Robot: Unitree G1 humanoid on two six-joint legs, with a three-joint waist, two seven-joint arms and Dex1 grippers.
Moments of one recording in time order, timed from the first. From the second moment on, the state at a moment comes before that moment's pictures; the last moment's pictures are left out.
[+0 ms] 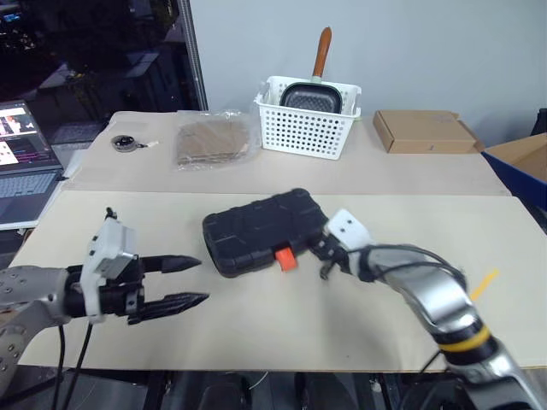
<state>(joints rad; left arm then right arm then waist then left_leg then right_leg) 0.08 0.96 0.41 -0.62 -0.89 0.72 -1.03 -0.50 -0.48 0.32 -0.22 0.15 0.82 0.50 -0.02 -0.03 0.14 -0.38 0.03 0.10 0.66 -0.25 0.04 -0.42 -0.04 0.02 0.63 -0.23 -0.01</state>
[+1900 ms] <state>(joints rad) -0.25 0.73 -0.03 -0.25 -0.49 0.57 -0.95 -0.49 -0.33 0.26 -0.35 0.34 1.08 0.45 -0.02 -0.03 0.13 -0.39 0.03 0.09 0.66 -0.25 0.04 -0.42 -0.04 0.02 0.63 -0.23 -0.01</state>
